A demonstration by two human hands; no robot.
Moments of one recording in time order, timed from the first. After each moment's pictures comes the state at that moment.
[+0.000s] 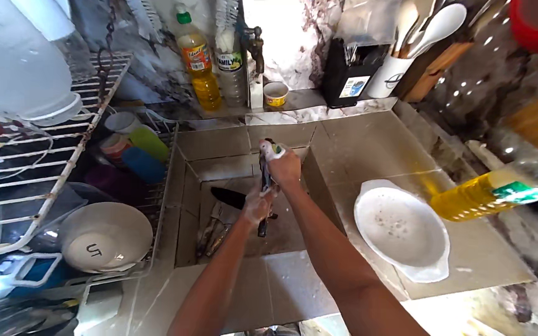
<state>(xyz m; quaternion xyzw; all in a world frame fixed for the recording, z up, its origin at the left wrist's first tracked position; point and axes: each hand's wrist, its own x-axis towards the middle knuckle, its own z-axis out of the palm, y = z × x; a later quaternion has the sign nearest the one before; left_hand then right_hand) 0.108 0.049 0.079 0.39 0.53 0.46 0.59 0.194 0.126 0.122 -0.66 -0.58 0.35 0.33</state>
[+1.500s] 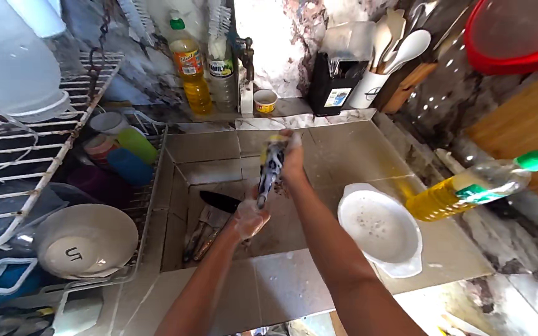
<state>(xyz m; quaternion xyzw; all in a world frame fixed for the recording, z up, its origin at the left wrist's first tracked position) 0.105 0.027 0.104 0.55 0.60 0.26 0.51 0.228 0.143 0.117 -0.50 -0.59 0.34 0.54</state>
